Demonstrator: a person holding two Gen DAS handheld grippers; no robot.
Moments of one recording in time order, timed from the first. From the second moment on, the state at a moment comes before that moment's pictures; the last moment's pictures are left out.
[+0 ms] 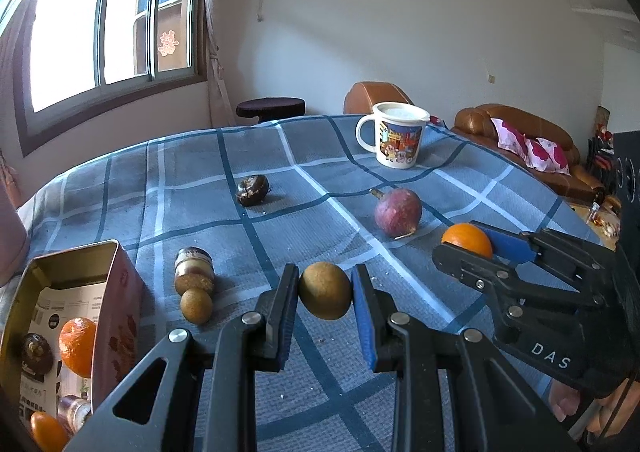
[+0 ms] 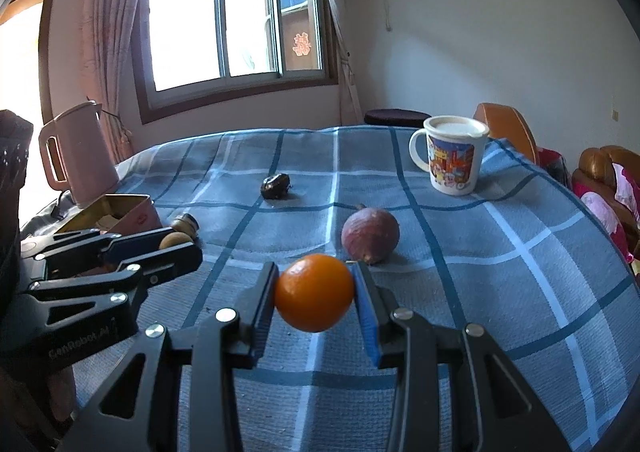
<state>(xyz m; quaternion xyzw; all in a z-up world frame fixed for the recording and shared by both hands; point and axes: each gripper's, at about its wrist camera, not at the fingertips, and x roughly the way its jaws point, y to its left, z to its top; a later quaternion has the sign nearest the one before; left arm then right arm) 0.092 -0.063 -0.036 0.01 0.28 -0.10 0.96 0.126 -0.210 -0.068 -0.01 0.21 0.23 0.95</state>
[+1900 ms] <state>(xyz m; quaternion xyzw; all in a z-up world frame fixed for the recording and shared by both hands) 0.063 -0.051 -0.021 0.00 0.19 -0.06 0.98 0.102 -0.209 -0.062 -0.03 0.14 0.23 0.96</state>
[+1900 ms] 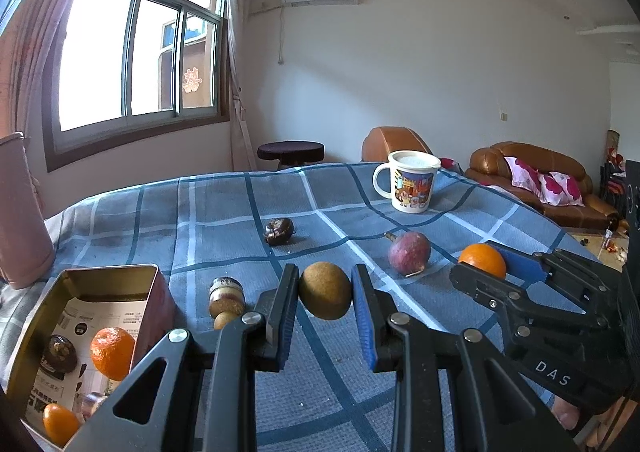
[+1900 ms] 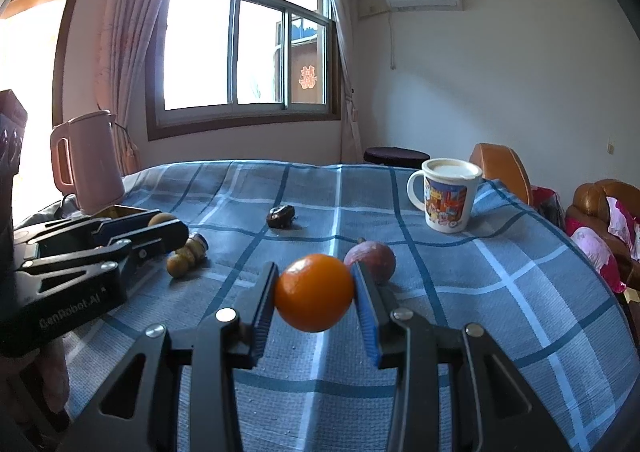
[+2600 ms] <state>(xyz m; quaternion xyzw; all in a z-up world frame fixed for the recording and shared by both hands) 0.053 -0.047 -0.016 0.01 0.16 -0.03 0.99 0.089 -0.209 -0.059 -0.04 0.10 0.23 0.97</state>
